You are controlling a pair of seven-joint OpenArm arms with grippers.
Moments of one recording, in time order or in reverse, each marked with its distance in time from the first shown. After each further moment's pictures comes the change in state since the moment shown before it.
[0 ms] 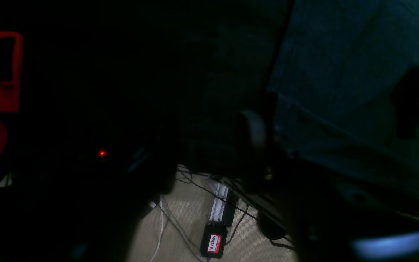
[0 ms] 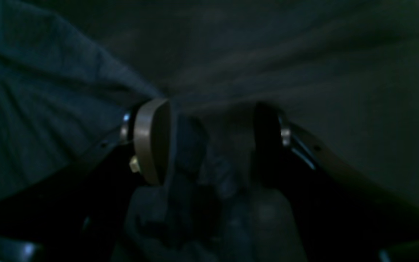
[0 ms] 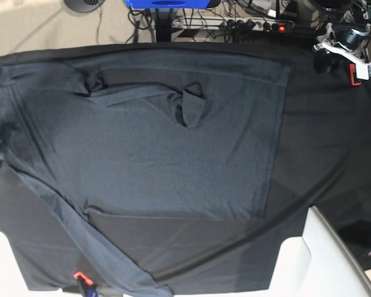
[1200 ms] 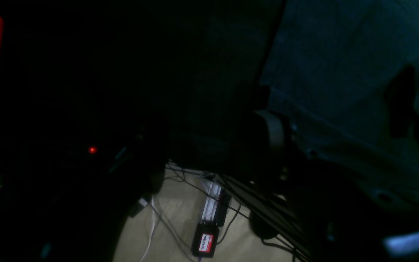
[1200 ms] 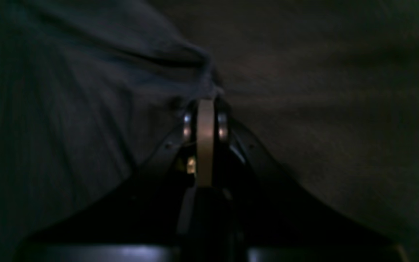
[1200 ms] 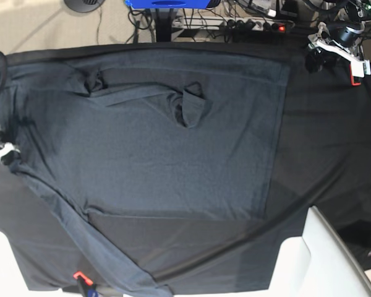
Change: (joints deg) left arm 0.0 1.9 0.0 0.0 0.0 0.0 0.0; right arm -7.5 -1.5 -2.7 12.9 0.6 -0.3 0.7
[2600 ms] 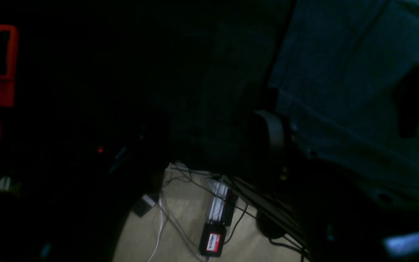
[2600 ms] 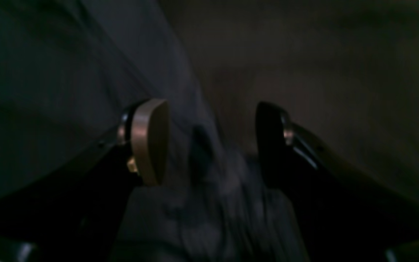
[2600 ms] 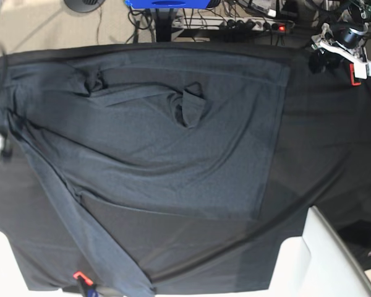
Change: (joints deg) left arm 0.0 -1.3 0.0 0.0 0.6 0.0 -0.2; right arm -6.7 -5.9 24.8 26.9 -3.2 0.4 -32.5
